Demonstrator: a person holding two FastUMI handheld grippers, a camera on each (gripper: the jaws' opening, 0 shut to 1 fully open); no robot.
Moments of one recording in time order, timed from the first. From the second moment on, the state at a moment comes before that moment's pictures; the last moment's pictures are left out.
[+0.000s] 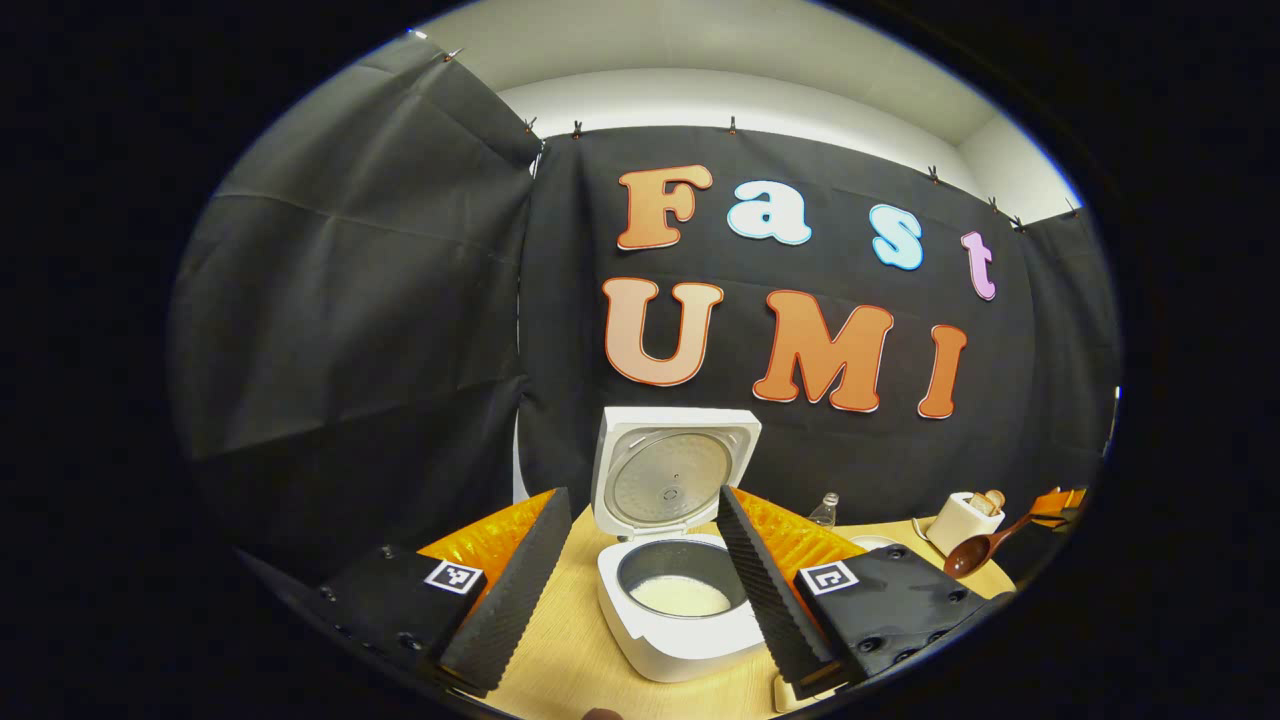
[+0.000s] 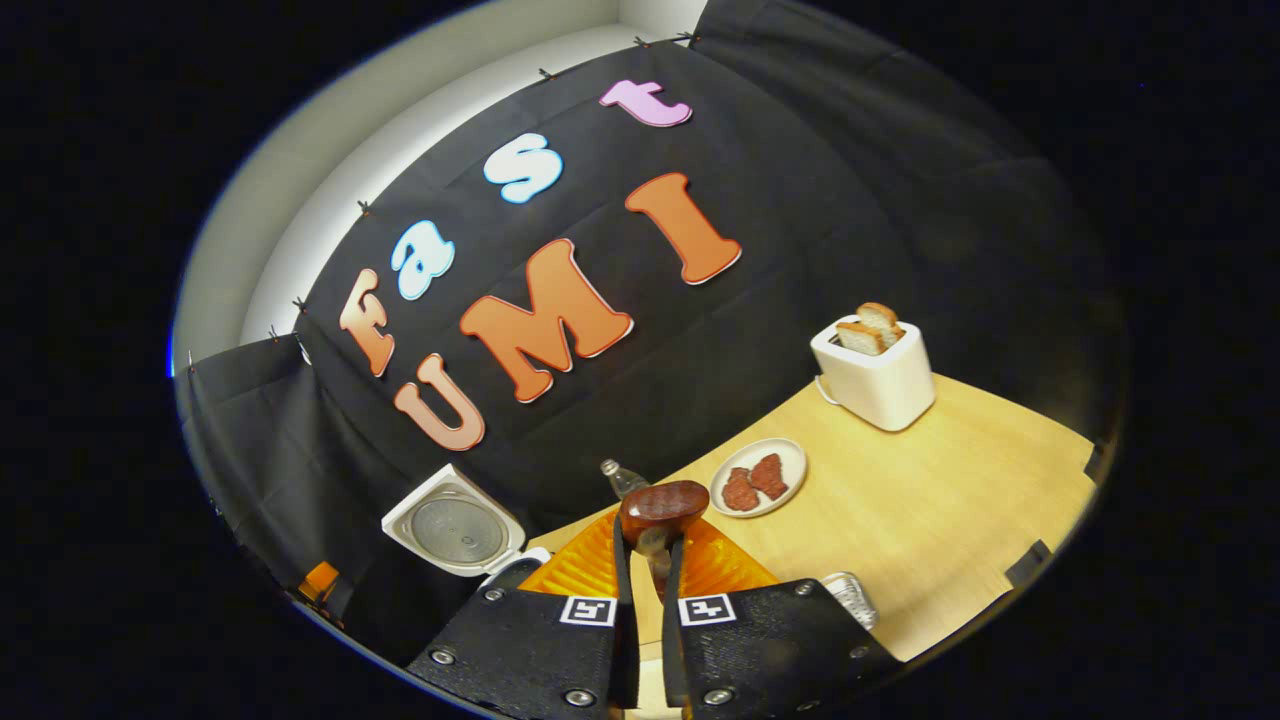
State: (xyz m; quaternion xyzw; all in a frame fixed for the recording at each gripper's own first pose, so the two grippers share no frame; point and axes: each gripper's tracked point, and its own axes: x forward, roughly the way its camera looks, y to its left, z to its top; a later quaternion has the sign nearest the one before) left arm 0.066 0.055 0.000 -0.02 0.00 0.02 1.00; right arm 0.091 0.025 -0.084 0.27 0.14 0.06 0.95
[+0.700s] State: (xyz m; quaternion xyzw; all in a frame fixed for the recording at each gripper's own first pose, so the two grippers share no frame) left arm 0.045 0.031 0.009 0.00 -0.01 0.02 1.00; right arm 0.070 -0.037 -0.184 0.25 0.24 0.01 0.94
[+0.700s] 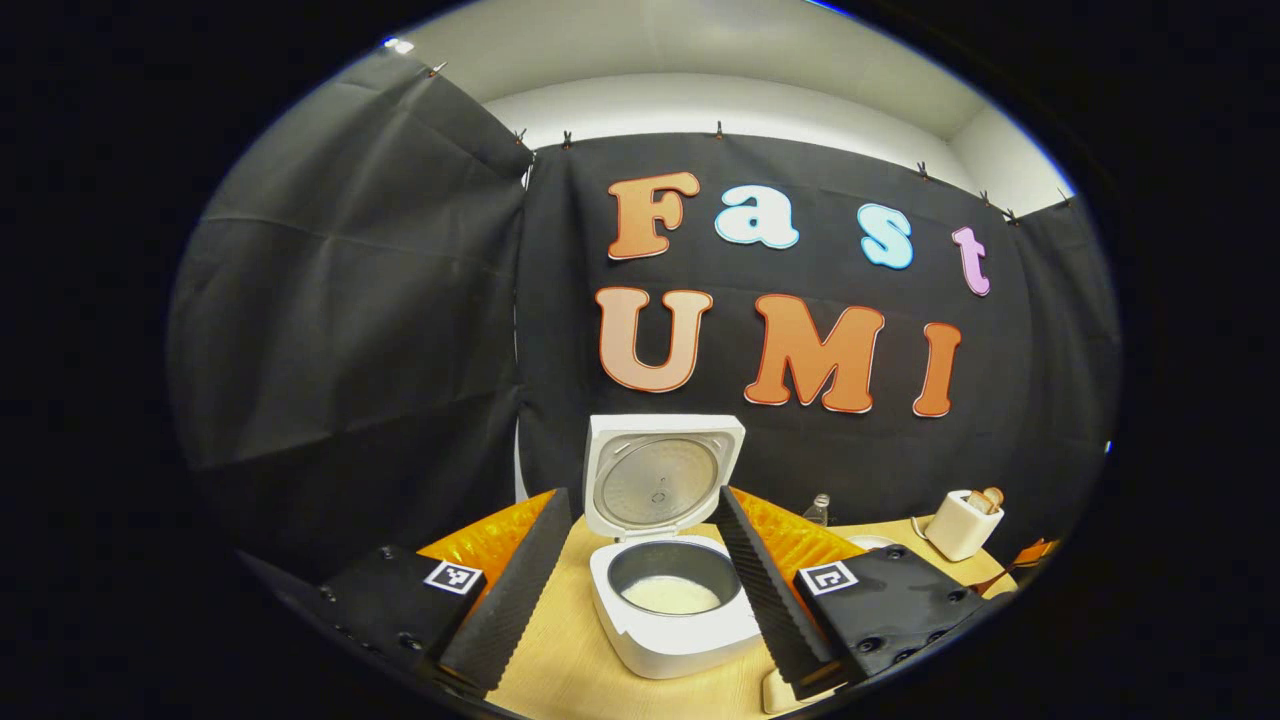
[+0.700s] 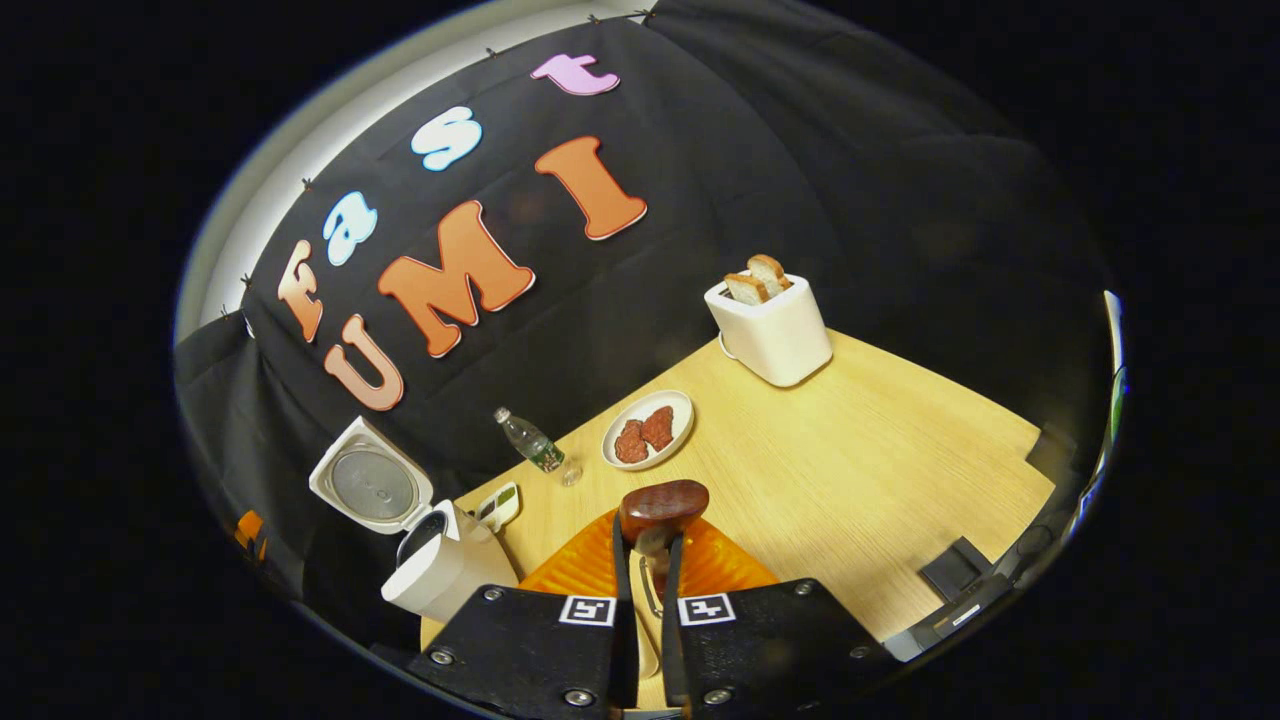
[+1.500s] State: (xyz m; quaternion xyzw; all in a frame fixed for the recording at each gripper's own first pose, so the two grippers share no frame) left arm 0.040 0.030 0.042 0.00 -0.02 0.03 1.00; right arm 0.078 -0.036 -0.241 0.21 0.29 -0.01 0.93
